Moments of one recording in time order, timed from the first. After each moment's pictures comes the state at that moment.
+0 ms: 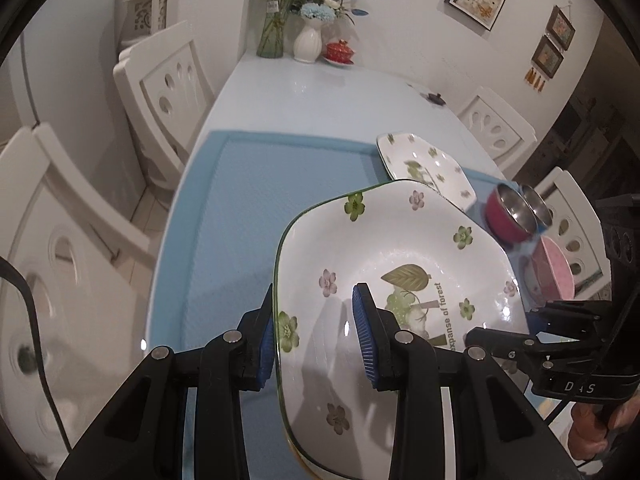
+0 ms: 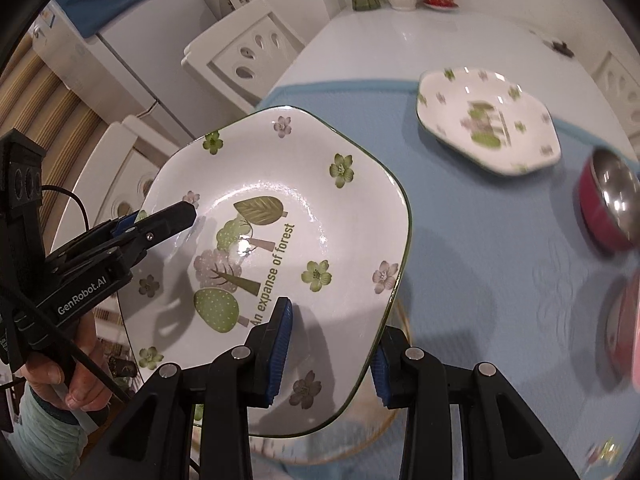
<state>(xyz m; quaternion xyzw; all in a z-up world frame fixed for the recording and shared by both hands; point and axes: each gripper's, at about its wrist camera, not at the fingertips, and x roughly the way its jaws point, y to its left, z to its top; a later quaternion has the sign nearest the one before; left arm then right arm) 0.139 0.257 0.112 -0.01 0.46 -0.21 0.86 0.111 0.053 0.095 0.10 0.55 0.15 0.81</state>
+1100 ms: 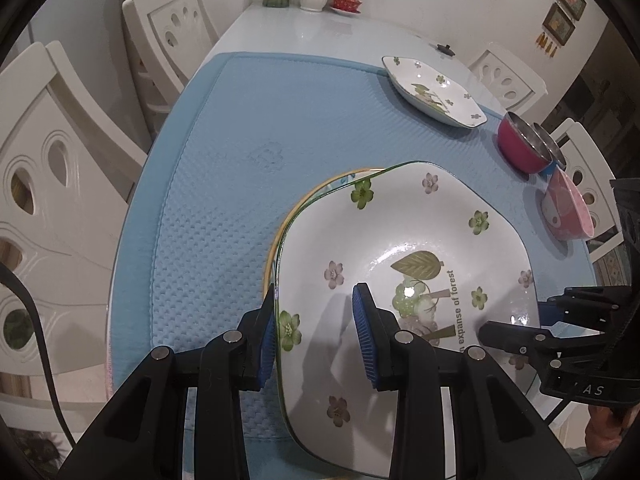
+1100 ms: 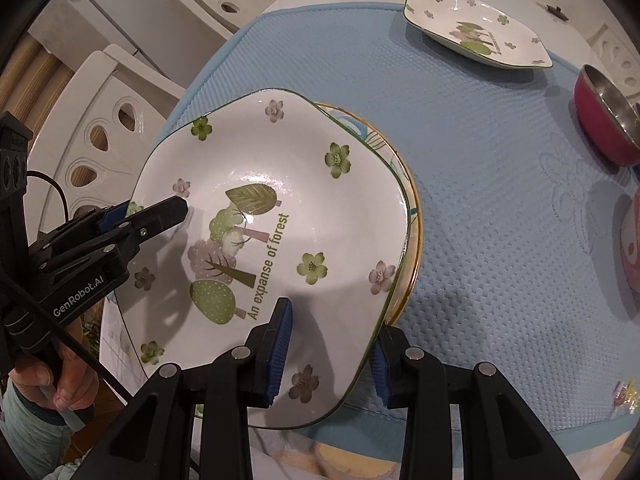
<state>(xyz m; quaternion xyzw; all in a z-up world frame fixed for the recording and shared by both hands) 0.088 0.256 0.051 0.00 0.52 -0.19 0.83 0.059 0.067 0.043 0.07 0.61 0.13 0.78</state>
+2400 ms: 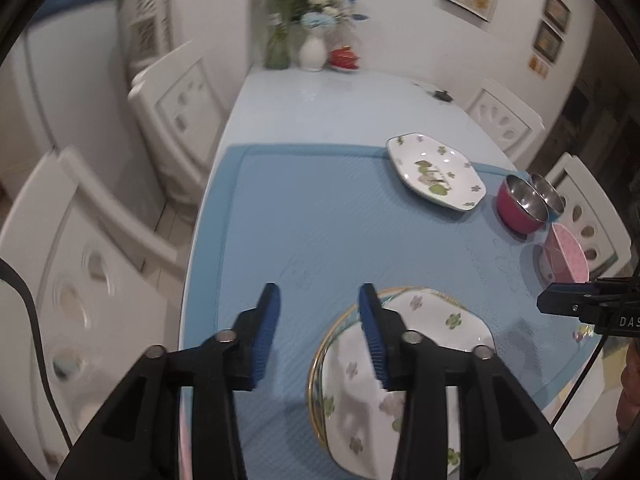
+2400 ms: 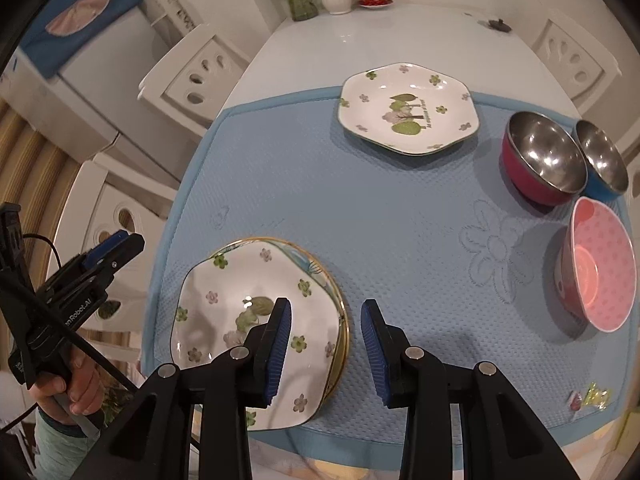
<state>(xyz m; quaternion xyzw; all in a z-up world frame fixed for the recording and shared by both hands) 0.135 0.261 0.133 0.04 0.44 -0.19 0.88 0.097 0.003 0.125 0.15 0.56 0.07 0.81</state>
